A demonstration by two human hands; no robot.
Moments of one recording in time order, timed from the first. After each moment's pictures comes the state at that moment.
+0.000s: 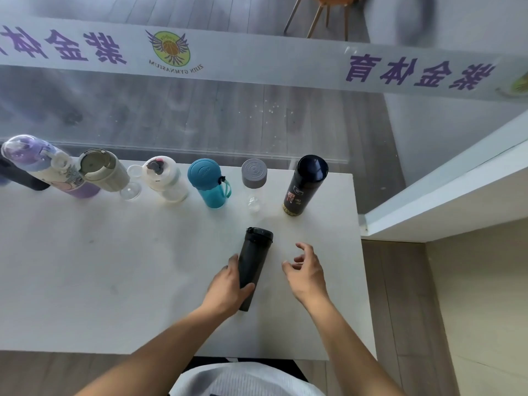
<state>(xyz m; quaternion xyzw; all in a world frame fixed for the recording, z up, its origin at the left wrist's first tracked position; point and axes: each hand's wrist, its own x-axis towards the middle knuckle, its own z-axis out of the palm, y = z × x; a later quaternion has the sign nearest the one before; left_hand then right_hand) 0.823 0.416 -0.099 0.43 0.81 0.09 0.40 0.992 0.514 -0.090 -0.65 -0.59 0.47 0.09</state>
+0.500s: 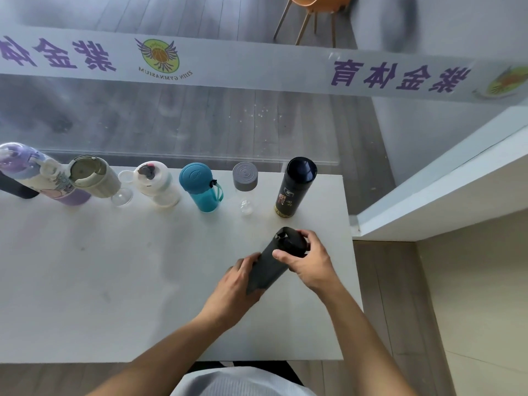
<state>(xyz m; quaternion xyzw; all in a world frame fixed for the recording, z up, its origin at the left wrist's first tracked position) 0.843 0.418 -0.069 0.54 0.73 0.19 0.37 1.005 0.536 -0.034 -0.59 -0.54 0.57 0.16</state>
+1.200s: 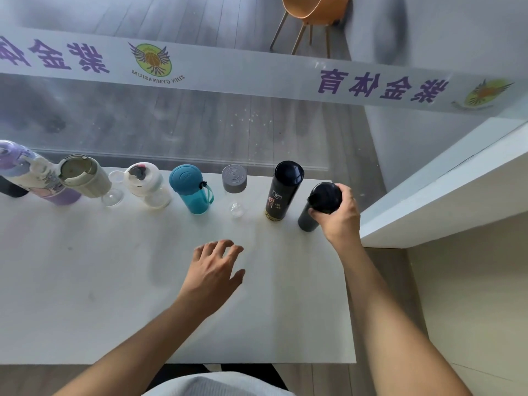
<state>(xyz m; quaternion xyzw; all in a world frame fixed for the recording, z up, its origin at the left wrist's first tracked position) 0.828 0.433 -0.042 0.64 0.75 0.07 0.13 1.041 0.644 -0.031 -0.63 -0.66 0.31 0.27</state>
